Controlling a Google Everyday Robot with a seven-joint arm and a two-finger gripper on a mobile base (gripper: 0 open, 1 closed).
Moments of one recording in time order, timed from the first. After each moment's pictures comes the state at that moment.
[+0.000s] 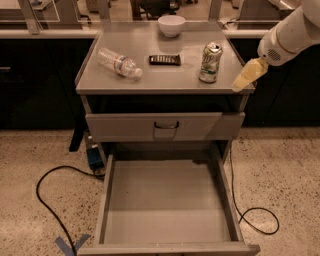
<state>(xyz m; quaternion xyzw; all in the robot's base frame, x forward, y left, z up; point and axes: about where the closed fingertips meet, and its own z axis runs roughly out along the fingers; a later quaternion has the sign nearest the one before) 0.702 -0.267 0.908 -0.45 0.83 -0.04 0.32</state>
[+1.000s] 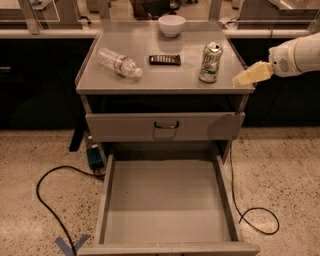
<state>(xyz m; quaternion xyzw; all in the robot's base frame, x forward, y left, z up) 0.721 -0.286 0.897 -0.34 0.82 0.08 0.45</state>
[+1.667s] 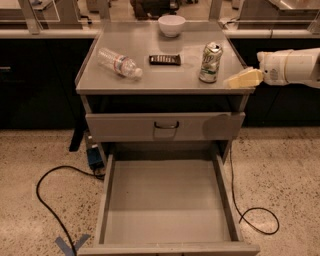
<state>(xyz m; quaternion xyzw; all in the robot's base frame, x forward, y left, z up) 0.732 -0.265 0.883 -0.34 0.77 0.14 0.52</state>
